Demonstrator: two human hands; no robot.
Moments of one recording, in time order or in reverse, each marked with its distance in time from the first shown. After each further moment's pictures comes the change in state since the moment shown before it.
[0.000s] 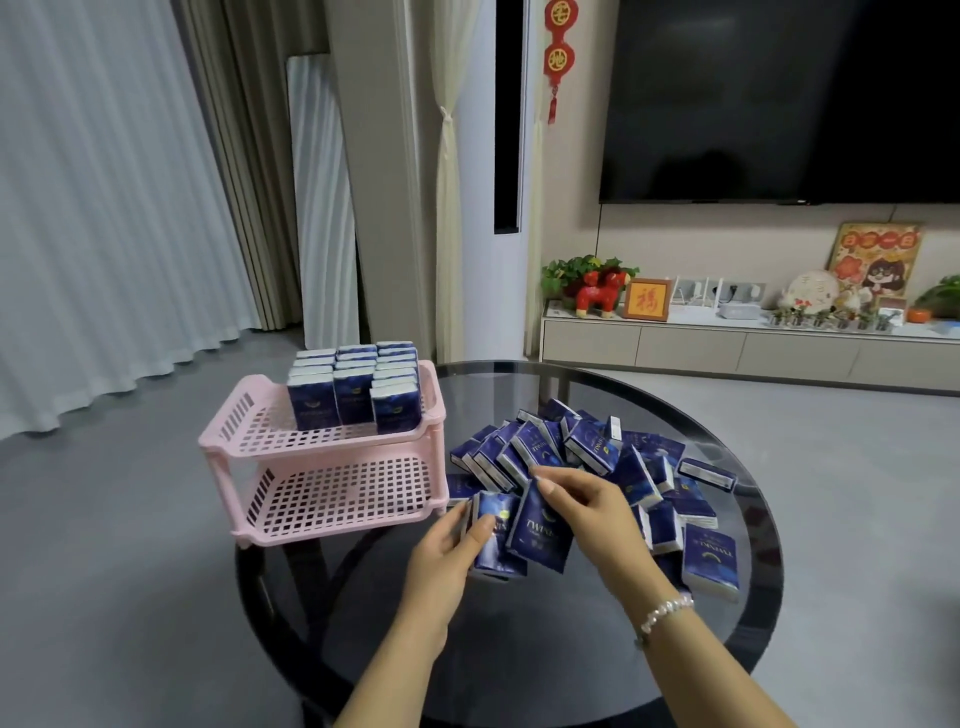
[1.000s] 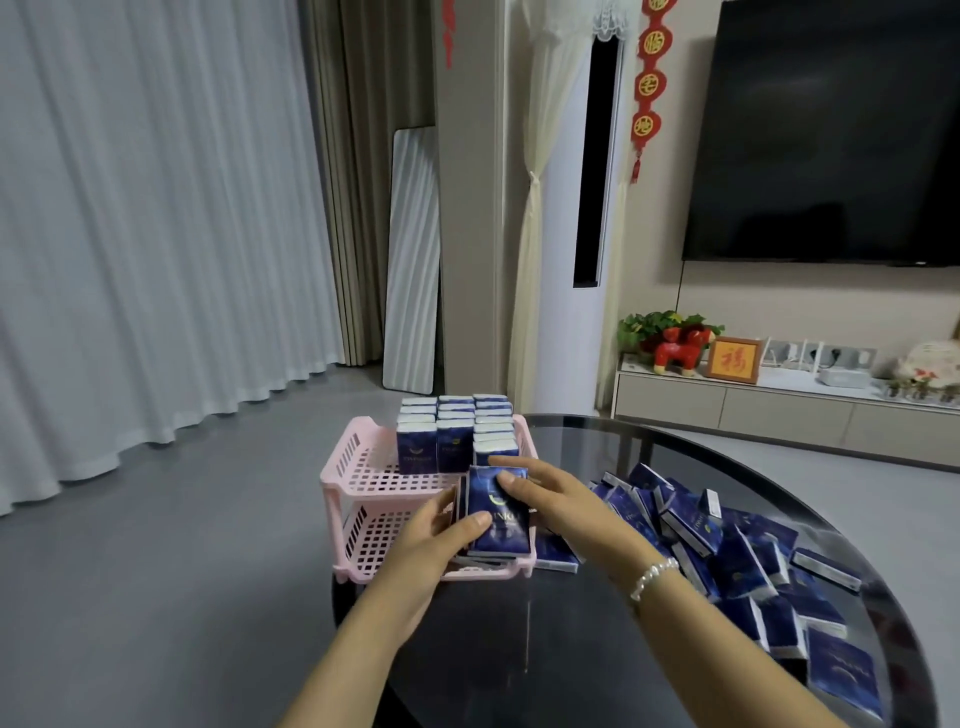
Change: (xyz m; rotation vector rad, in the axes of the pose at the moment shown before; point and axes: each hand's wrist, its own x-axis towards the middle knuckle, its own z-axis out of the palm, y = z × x) left_hand -0.005 0.103 -0.088 0.057 -0.056 0.144; right_hand 0.044 -0.080 0.098 0.002 -0.562 -0.005
